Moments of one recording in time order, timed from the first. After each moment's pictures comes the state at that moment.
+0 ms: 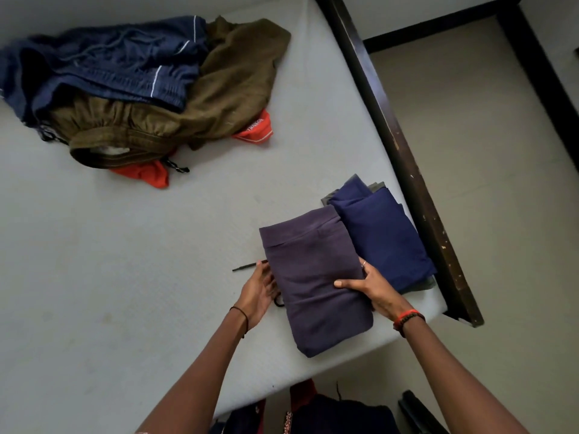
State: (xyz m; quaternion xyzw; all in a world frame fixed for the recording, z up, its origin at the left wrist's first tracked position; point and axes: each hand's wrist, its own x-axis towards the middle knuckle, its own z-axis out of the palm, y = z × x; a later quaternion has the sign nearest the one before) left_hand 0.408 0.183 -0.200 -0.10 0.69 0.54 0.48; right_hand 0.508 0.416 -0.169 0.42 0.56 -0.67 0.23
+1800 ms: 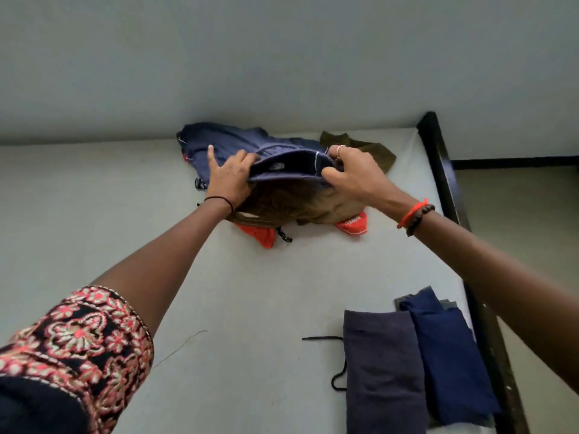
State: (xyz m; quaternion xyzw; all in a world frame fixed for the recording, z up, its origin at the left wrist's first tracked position) left_hand 0.048 0.067 -0.027 0.17 0.98 0.06 0.00; right_hand 0.120 0.298 0.068 0.00 0.94 -0.34 0.07
